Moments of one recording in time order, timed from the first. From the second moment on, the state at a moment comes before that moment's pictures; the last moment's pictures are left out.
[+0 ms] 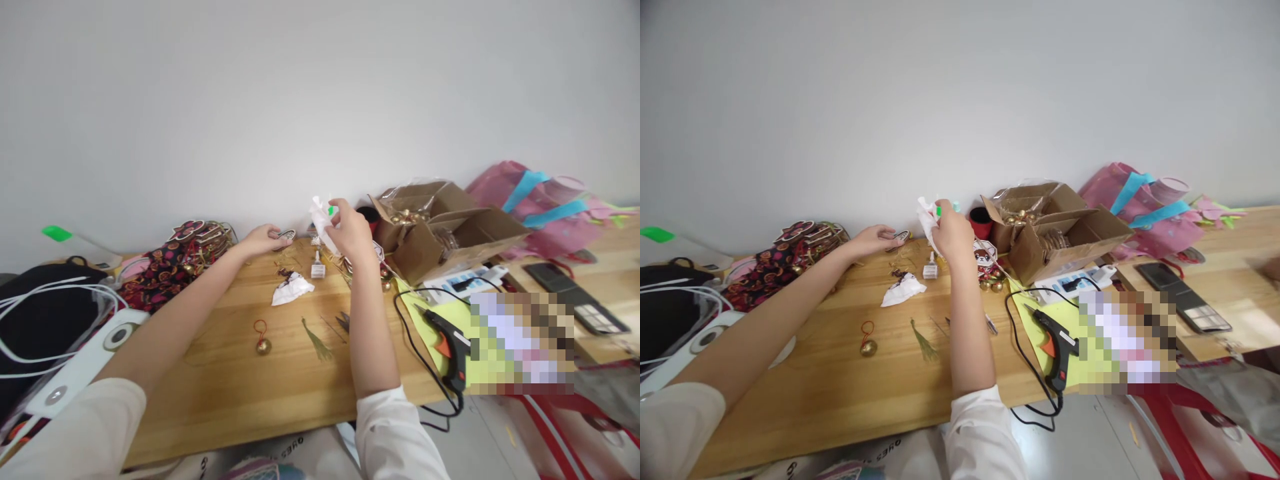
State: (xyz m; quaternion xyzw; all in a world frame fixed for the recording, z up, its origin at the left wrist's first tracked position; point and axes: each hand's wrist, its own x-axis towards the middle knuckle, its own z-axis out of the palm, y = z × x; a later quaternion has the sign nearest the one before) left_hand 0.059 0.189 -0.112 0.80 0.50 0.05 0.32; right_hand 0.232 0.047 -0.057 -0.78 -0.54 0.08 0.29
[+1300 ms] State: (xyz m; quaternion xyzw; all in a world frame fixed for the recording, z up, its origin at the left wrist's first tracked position) left_hand 0.059 0.195 -0.142 0.87 0.46 -0.11 0.14; right_hand 0.233 0.050 -0.058 -0.77 -0.55 0.09 0.31
